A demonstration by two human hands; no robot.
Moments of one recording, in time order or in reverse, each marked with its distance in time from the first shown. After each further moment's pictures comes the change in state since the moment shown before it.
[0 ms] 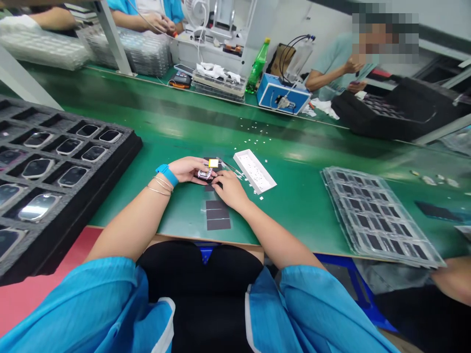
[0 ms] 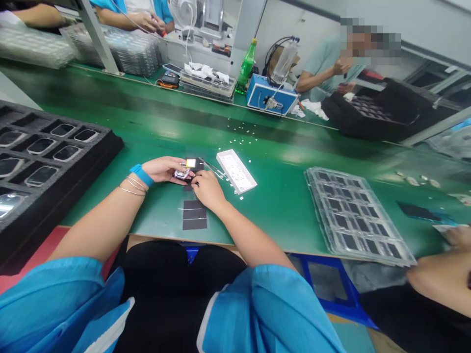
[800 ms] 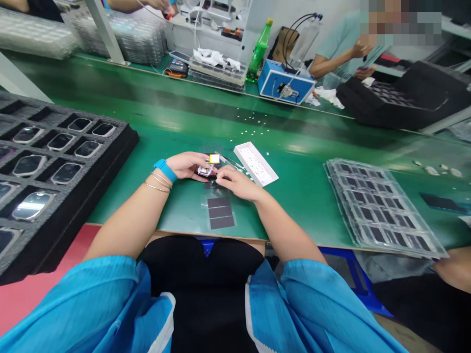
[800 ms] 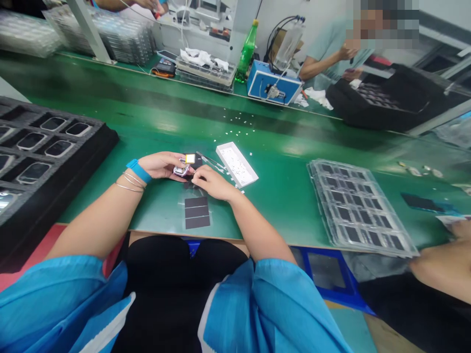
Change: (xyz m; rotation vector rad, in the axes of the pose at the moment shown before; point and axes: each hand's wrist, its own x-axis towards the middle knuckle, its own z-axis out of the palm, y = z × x) left_hand -0.008 0.004 0.008 0.008 -0.015 -0.033; right_hand -0.003 0.012 -0.028 0.479 -0.208 -0.062
